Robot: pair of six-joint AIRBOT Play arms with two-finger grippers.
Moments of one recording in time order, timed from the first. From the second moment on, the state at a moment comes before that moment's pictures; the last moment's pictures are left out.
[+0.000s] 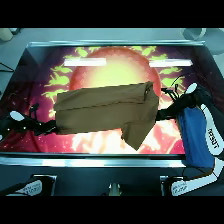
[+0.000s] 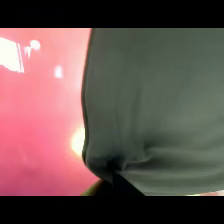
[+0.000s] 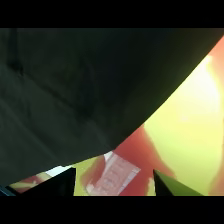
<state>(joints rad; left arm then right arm) 0.24 -1.27 0.72 1.10 -1.02 -1.39 -0.18 -1.70 1.30 -1.17 1.40 0.95</state>
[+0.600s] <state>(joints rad) 0.24 -1.24 0.78 1.09 -1.04 -1.39 -0.09 -1.72 1.27 -1.08 1.29 0.94</state>
